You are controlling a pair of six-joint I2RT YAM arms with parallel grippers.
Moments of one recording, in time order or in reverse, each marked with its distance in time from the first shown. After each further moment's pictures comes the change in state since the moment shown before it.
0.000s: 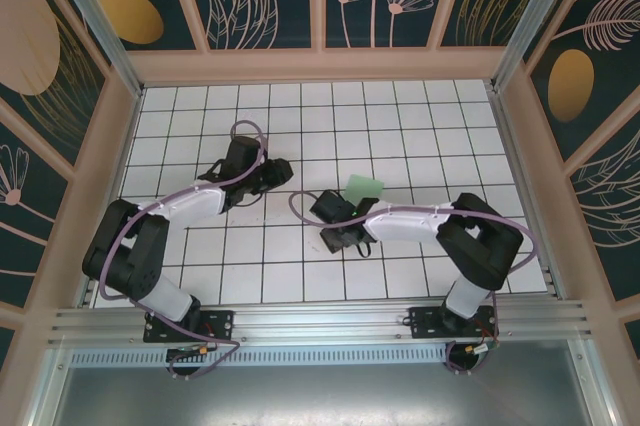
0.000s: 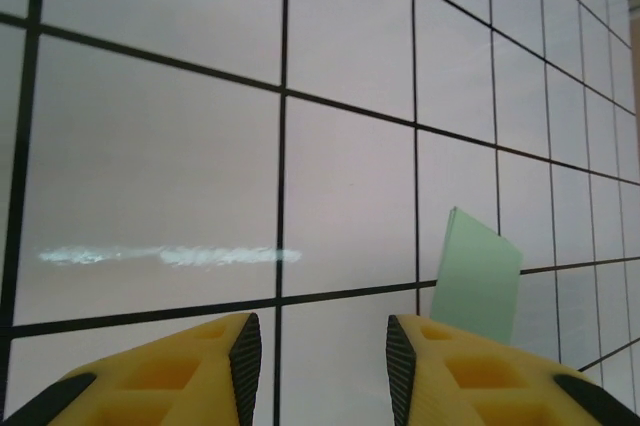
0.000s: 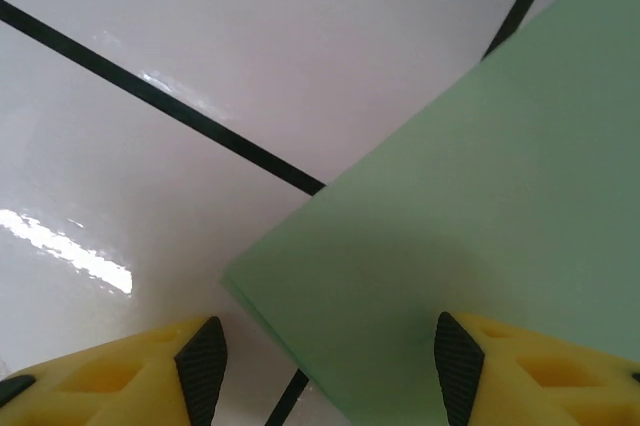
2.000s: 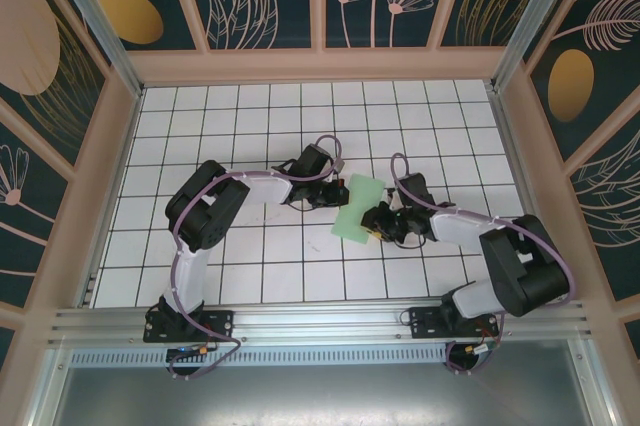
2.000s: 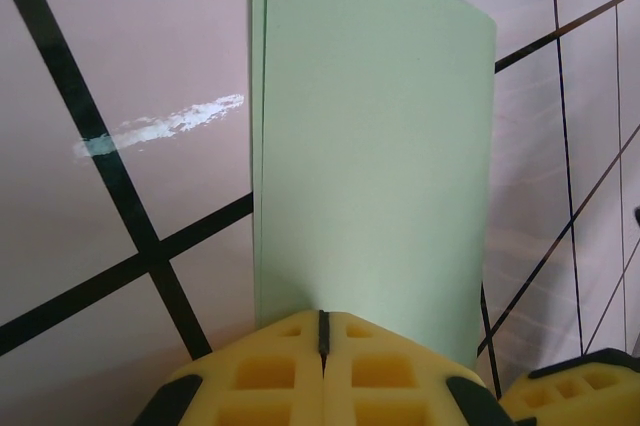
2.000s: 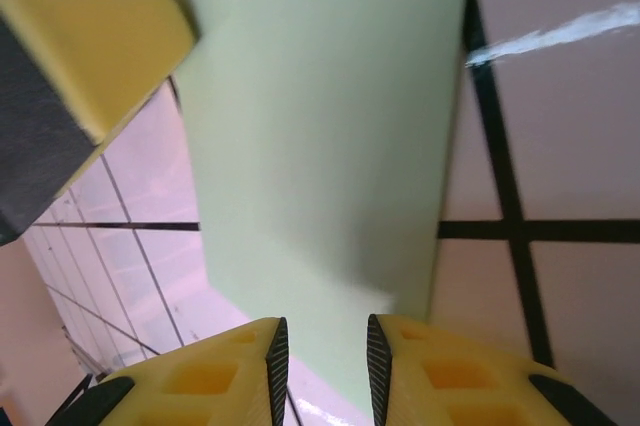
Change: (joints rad) left arm -0.266 0.522 0.383 -0.015 0.246 0.114; right arm -0.561 -0.289 -0.420 0.388 -0.756 0.558
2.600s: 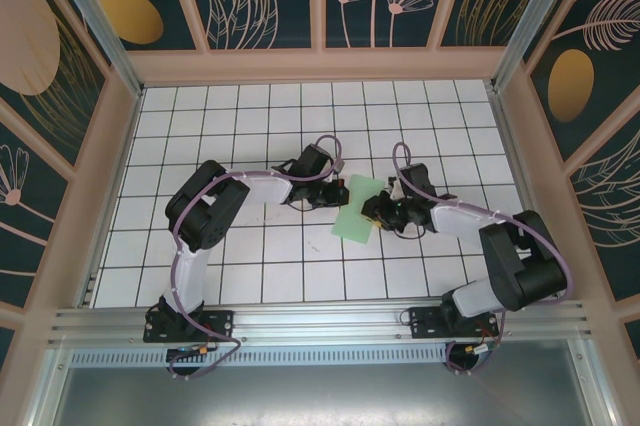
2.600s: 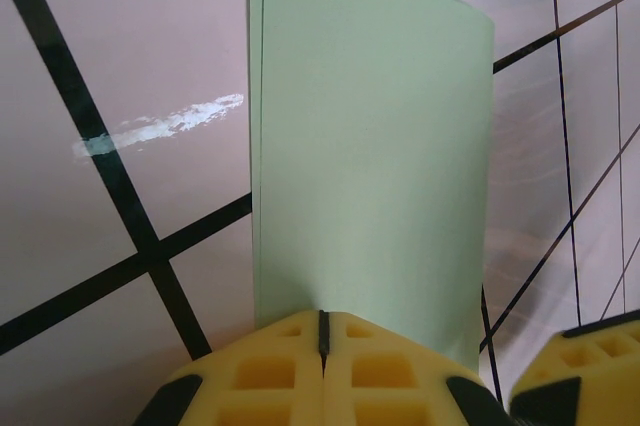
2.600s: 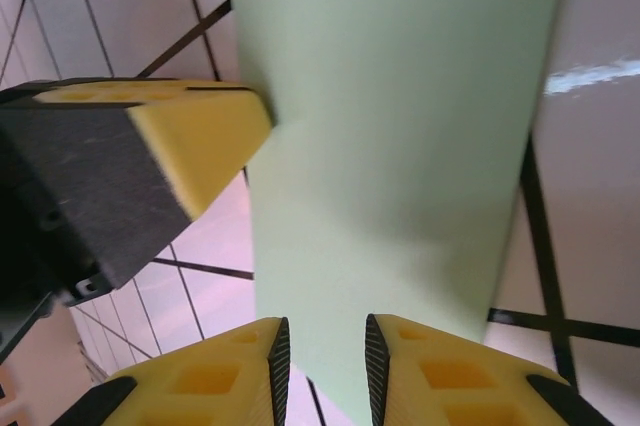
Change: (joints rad) left arm 0.000 0.000 0.000 -0.001 0.000 0.000; right arm -0.040 0.034 0.067 0.009 -0.004 -0.029
